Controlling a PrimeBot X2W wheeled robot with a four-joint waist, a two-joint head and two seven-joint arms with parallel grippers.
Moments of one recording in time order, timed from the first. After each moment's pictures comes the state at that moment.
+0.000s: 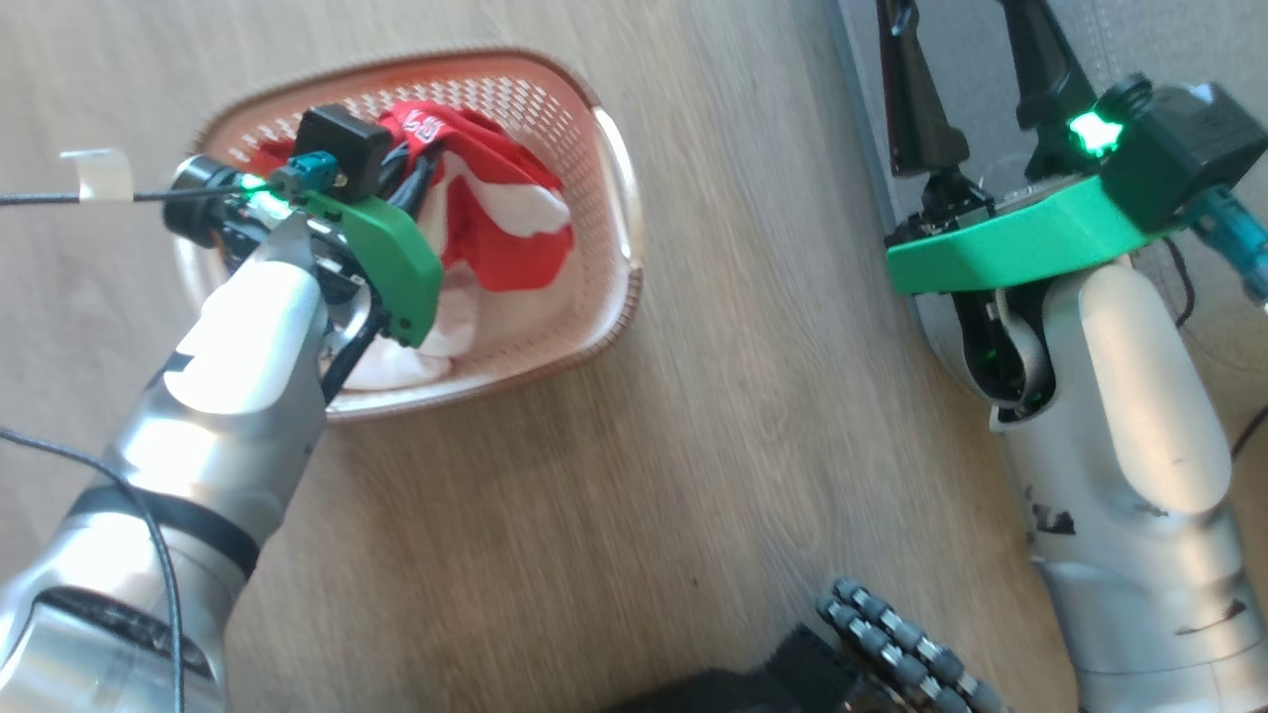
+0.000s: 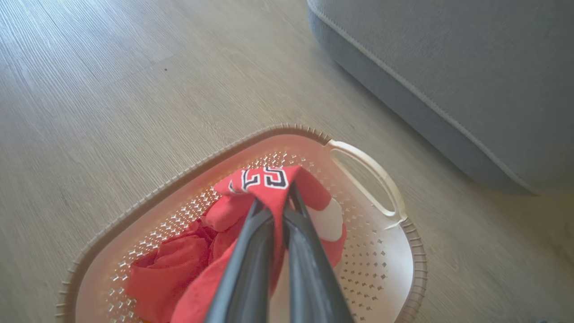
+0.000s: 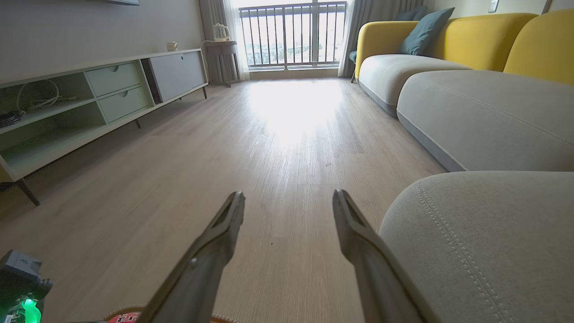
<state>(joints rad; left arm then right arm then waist) -0.98 0.19 -0.75 0.99 -0.48 -0.13 -0.25 -0.64 -0.06 0.18 0.17 0.26 0.13 -0.26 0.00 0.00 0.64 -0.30</state>
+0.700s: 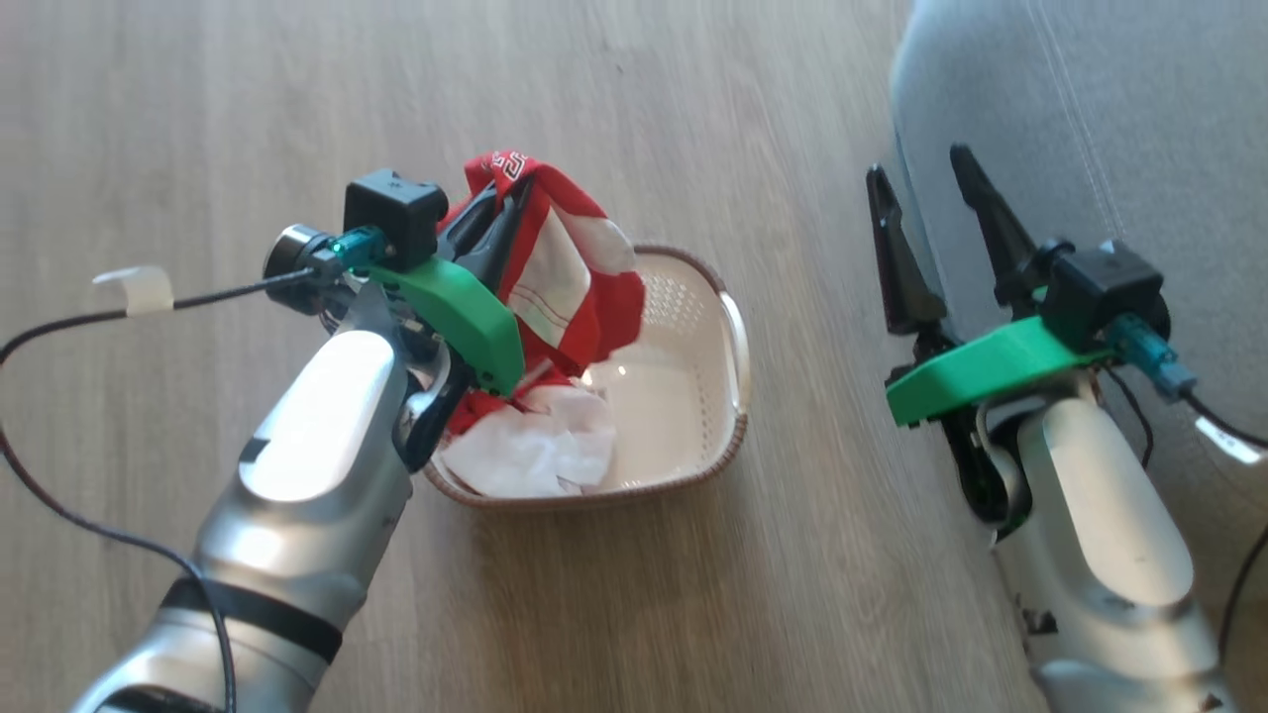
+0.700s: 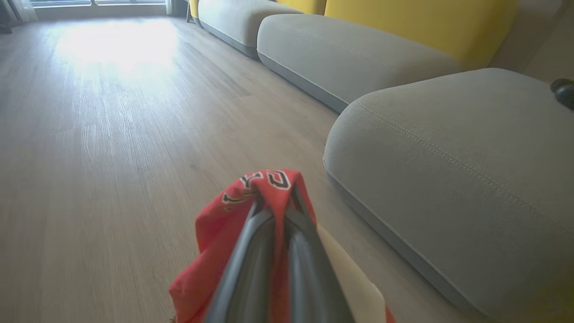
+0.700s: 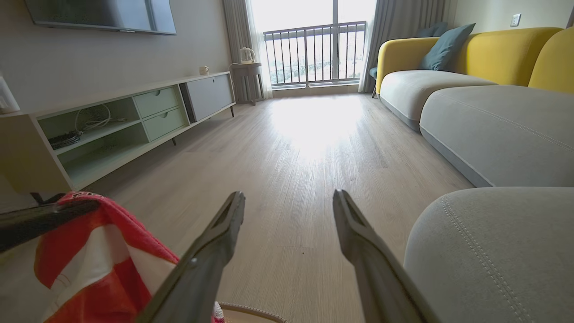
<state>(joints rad) -0.77 0.10 -0.54 0.72 -0.45 -0.13 -0.25 -0.46 -0.06 0.14 0.32 0.21 0.13 -0.26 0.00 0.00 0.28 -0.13</state>
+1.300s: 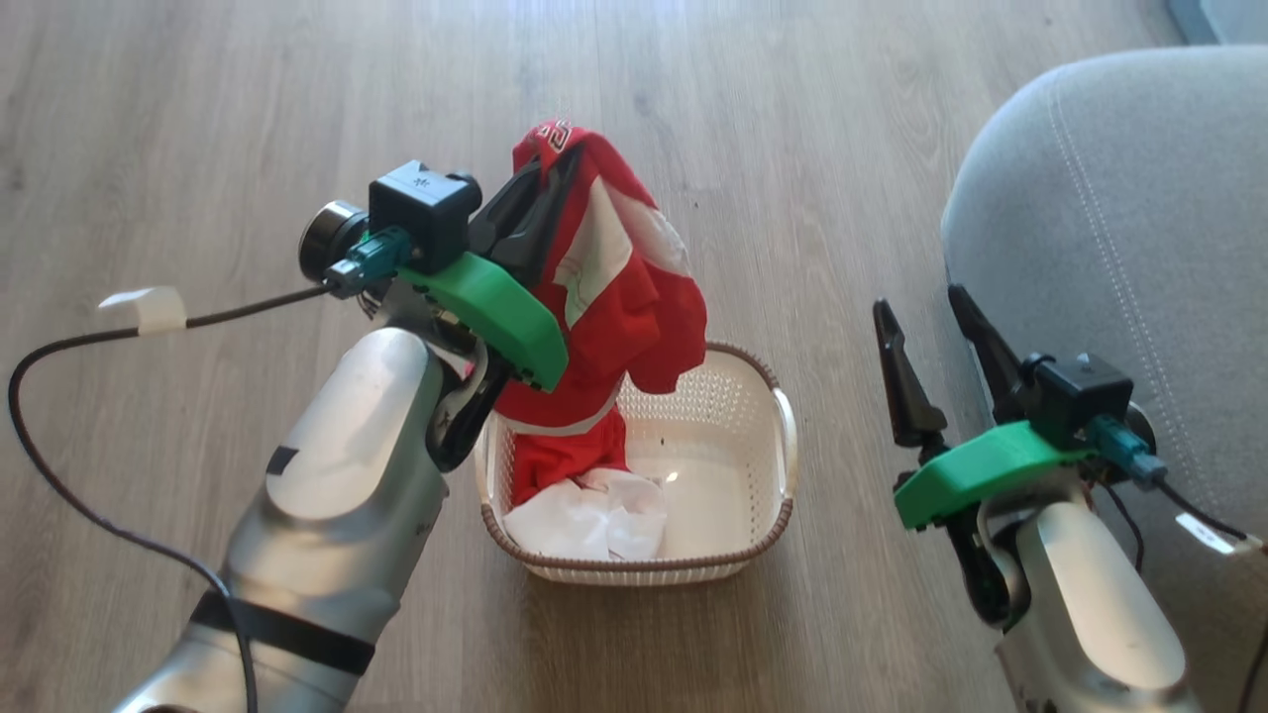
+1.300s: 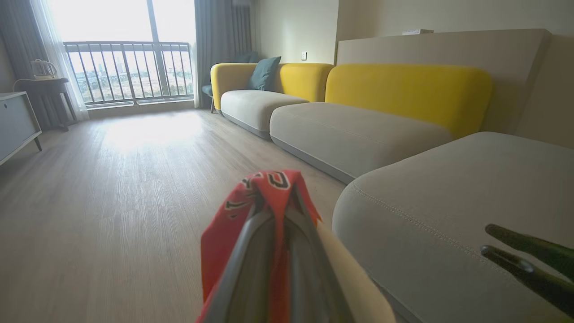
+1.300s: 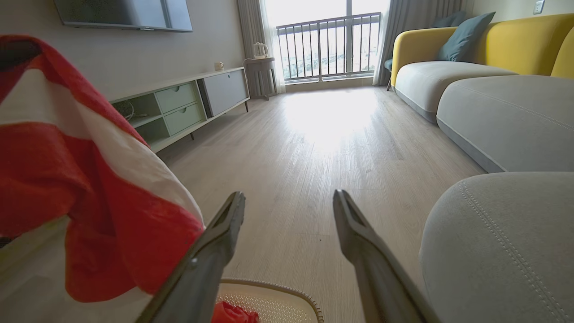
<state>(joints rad) -0.71 0.05 -0.48 0.56 -0.39 -0.13 -0.25 -0.30 -0.06 0.11 0.38 0.21 0.13 -0.26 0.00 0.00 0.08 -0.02</state>
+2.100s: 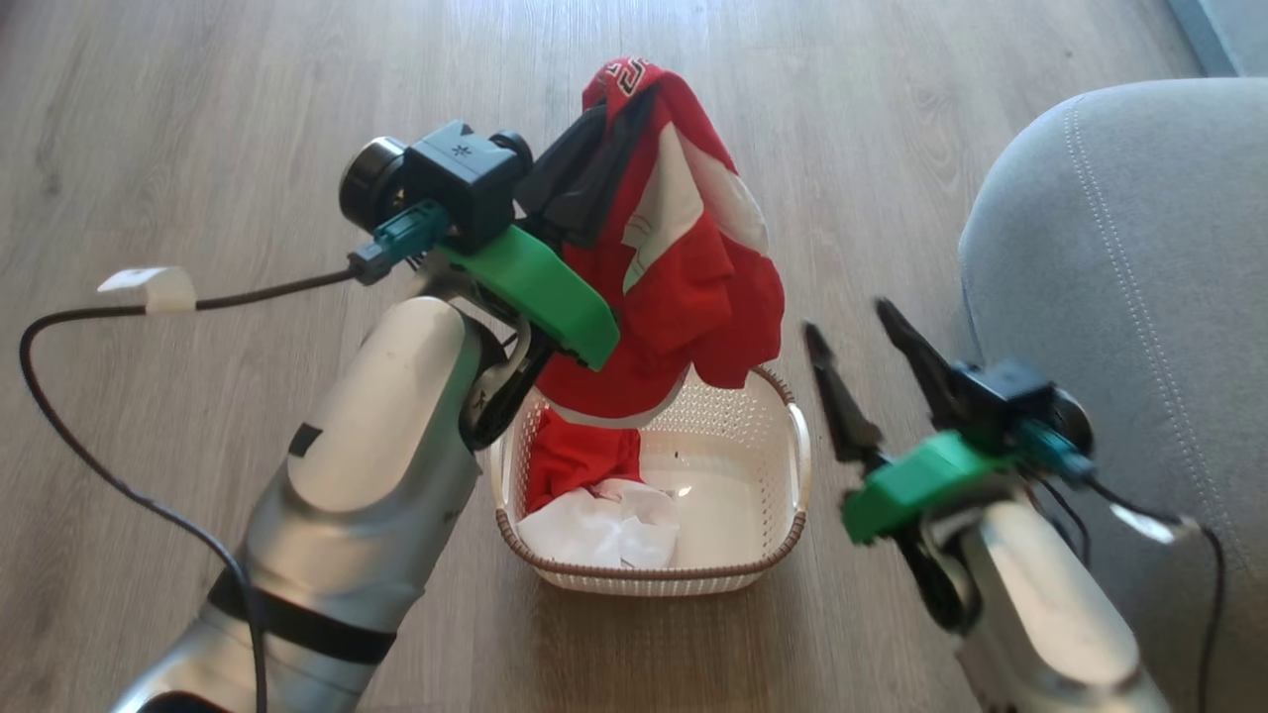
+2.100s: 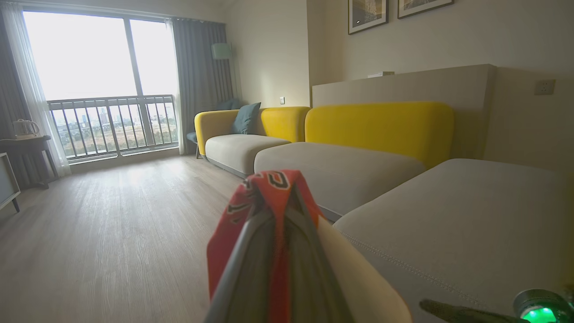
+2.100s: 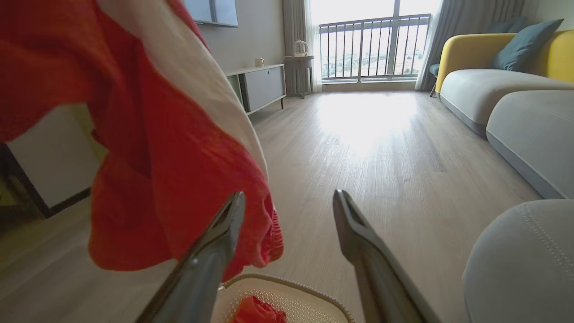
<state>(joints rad) -0.74 0.04 -0.53 0.40 -0.40 -0.13 -0.25 -0.31 -0.06 0.24 0.40 0.21 0.13 -0.26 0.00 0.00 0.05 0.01</state>
